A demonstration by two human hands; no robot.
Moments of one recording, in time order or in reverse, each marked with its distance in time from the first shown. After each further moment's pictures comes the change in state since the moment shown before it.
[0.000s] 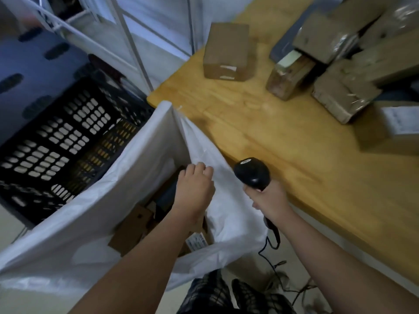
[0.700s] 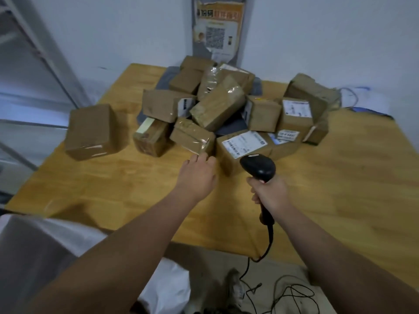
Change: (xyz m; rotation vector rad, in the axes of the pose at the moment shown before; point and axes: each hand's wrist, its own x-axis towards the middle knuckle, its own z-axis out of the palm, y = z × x) left_hand 0.140 0.280 -0.083 0.002 0.024 0.529; right_hand -0.002 0.029 -0.273 0.284 0.521 0.067
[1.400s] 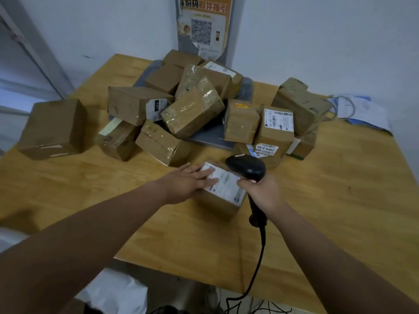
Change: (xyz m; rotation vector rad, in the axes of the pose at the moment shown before) left_hand 0.076 0.019 0.037 0.085 -0.405 0.381; right_hand 0.082 -0.004 -0.067 -0.124 -0.174 -0.082
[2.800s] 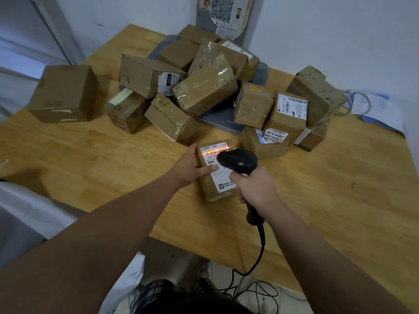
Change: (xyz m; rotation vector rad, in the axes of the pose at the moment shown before) left_hand -0.004 0.036 0.026 -1.247 0.377 -0.583; right_hand -0.037 -0.012 0.025 -0.099 -0.046 0.065
